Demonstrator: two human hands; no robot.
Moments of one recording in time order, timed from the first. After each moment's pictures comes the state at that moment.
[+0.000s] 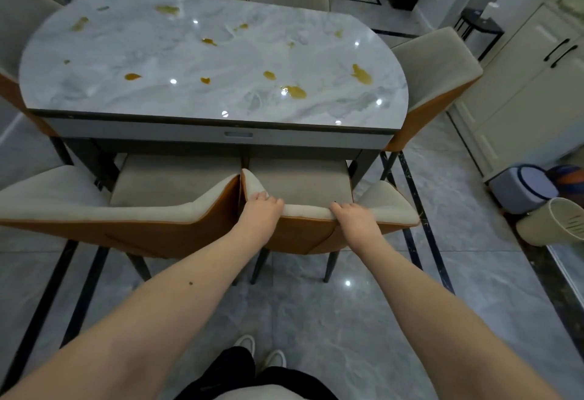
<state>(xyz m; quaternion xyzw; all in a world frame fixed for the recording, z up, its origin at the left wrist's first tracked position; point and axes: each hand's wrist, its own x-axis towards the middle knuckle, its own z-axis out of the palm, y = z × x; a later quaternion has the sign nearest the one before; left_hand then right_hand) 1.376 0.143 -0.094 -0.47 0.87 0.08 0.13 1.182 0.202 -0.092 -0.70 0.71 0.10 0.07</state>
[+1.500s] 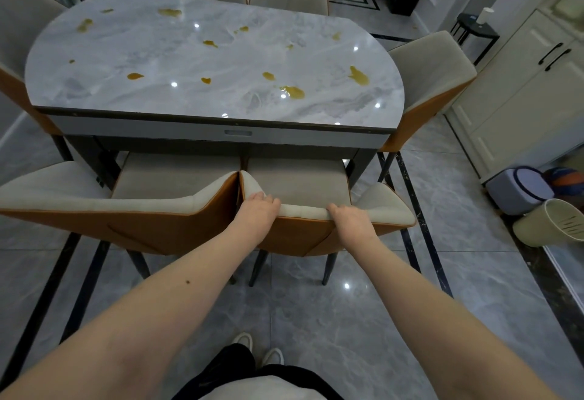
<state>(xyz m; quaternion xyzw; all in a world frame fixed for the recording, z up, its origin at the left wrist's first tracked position) 1.381 0.157 -0.094 -0.47 0.87 0.08 0.13 1.189 0.214 -0.093 -0.68 0.72 0.14 0.07</state>
